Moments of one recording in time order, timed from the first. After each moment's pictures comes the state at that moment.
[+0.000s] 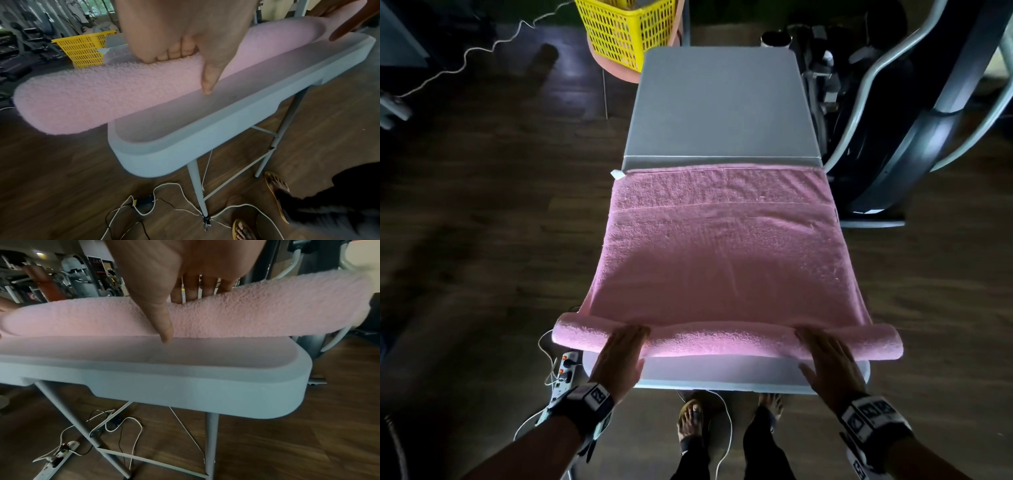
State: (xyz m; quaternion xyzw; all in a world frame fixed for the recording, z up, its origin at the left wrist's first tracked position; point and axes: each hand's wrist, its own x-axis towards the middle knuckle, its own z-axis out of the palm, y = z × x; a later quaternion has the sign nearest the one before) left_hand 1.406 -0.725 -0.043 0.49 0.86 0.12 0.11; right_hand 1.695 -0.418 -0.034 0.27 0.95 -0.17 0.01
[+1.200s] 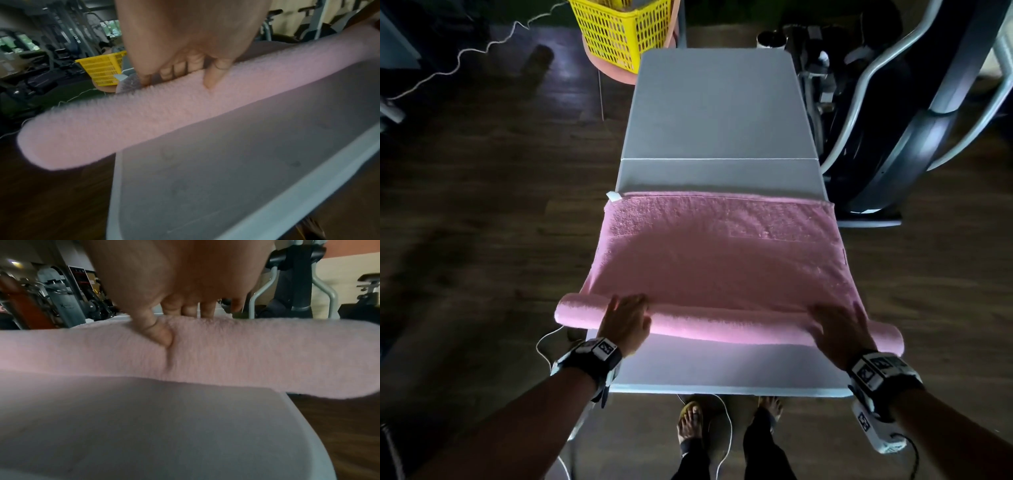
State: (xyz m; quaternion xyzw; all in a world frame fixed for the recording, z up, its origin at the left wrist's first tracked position) left_hand 1.360 -0.664 -0.017 0.45 0.88 0.03 0.12; right_hand 1.657 -0.366 -0.009 0.33 0.93 -0.07 0.16
